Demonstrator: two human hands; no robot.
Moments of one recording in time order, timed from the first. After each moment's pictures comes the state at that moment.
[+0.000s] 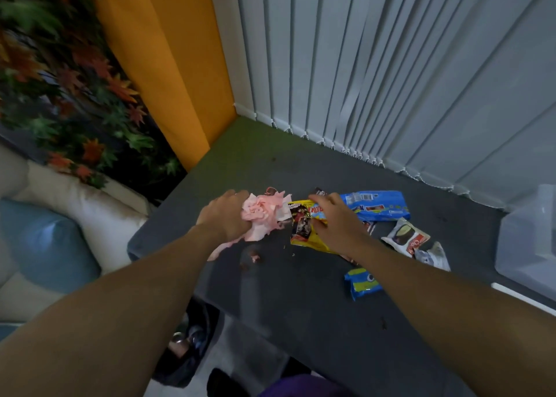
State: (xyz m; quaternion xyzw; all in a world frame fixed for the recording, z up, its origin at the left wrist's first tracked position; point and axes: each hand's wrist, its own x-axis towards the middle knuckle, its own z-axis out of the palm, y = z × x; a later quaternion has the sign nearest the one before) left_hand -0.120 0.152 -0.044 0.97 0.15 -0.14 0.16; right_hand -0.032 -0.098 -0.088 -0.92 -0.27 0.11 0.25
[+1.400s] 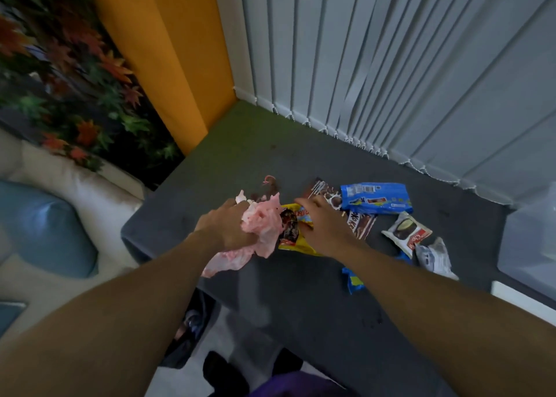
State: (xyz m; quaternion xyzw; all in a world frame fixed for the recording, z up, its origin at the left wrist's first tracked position) left_hand -0.137 0.138 -0.074 0.95 0.15 -0.23 0.14; right_hand -0.045 -0.084 -0.109 -0.91 -0.29 0.17 0.23
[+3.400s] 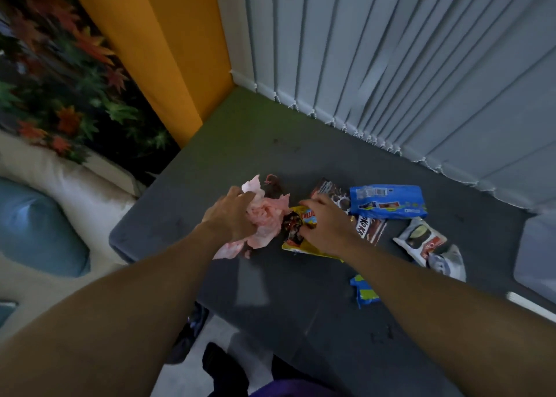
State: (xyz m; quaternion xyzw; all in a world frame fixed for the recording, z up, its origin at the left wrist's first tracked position) left_hand -0.091 0.160 -0.106 0.95 0.16 -0.21 0.18; right_hand -0.014 -0.065 -0.133 -0.92 -0.26 0.21 0.22
